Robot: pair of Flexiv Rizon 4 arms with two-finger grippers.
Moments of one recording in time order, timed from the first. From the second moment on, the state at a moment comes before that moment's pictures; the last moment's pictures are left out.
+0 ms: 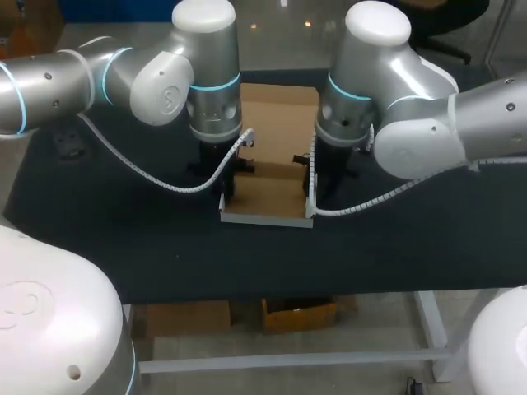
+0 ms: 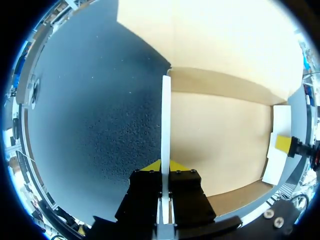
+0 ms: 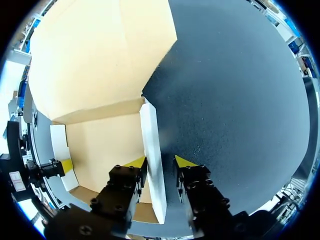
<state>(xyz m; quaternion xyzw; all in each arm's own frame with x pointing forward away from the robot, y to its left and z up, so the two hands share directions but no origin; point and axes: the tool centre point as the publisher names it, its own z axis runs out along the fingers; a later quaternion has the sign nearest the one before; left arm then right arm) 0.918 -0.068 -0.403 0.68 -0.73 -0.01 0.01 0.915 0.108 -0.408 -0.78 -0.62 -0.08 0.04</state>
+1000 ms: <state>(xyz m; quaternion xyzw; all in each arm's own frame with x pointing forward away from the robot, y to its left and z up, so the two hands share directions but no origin) 0.918 -0.069 -0.403 0.68 -0.73 -0.01 0.01 0.914 0.106 -0.413 -0.78 -0.62 -0.06 0.03</state>
